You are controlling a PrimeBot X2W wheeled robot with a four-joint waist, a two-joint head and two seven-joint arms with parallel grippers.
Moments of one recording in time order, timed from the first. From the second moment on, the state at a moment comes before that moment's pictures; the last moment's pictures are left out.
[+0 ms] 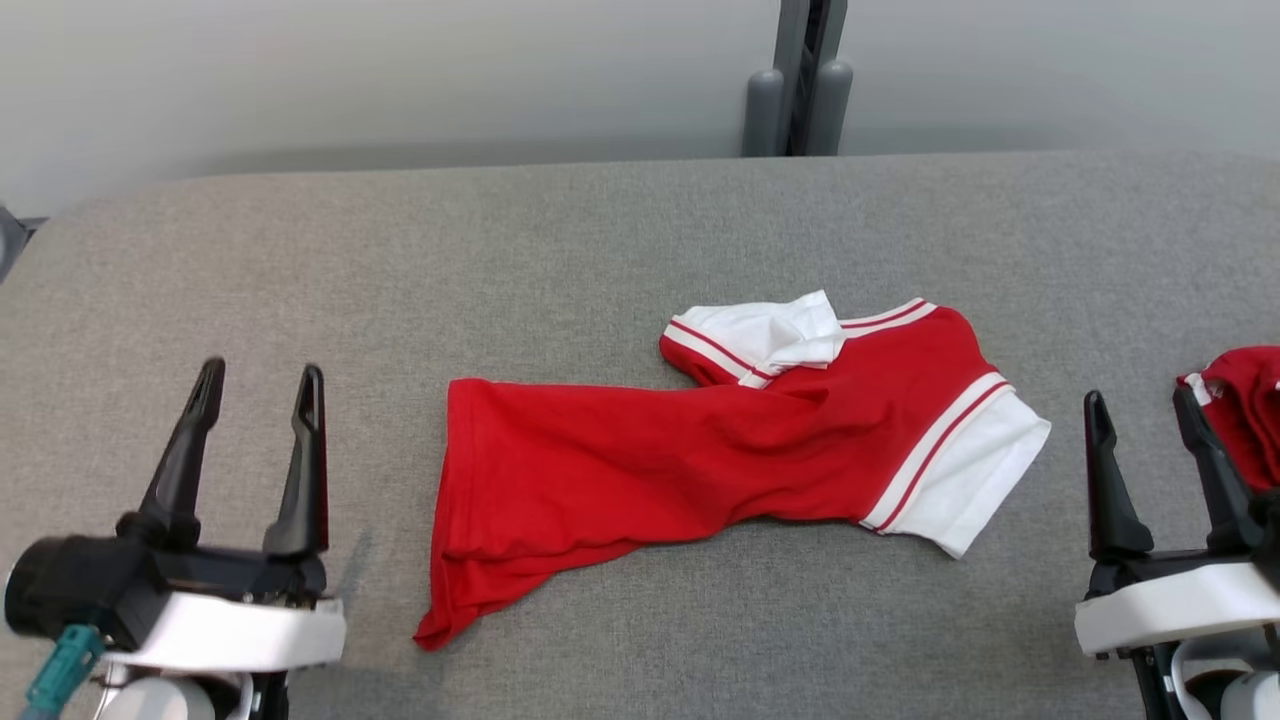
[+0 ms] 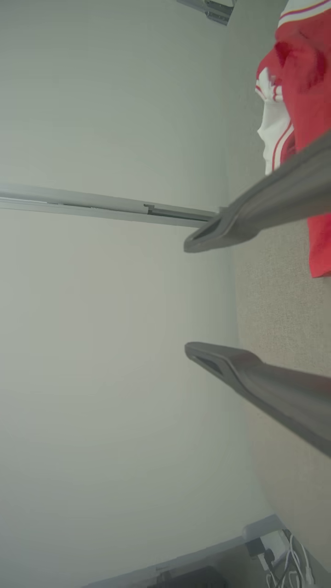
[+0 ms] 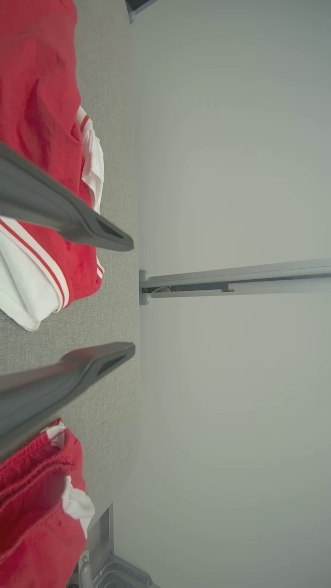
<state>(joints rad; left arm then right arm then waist) -0.06 0.30 -0.16 -0.10 -0.40 0.09 -0.26 -0.05 -0.06 -0.09 -0.03 0.15 0.13 -0.10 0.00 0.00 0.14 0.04</state>
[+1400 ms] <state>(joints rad) -0.08 0.29 -0.23 -0.13 -0.36 0.13 -0.21 -0.22 -0.20 -0.03 0.39 0.29 0.13 0.05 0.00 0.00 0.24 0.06</state>
